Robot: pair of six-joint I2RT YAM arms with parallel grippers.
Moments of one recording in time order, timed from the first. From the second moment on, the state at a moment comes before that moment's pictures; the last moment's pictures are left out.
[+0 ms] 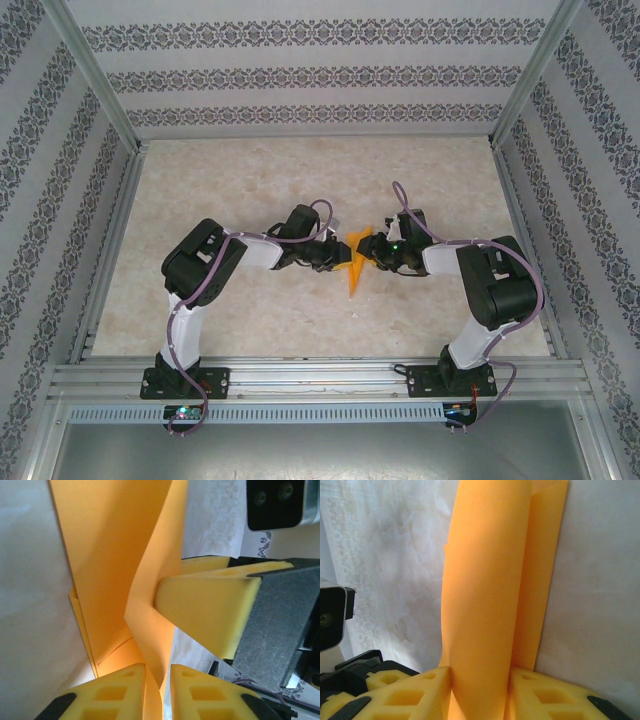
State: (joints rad) left arm -0.61 2.07 1.08 0.29 0.76 -0.99; right arm 0.25 1.71 0.66 0.16 -0.61 0.81
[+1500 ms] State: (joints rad) left arm -0.60 2.11 1.20 0.02 0.70 -0.76; right arm 0.26 1.71 0.72 0.04 -0.57 0.76
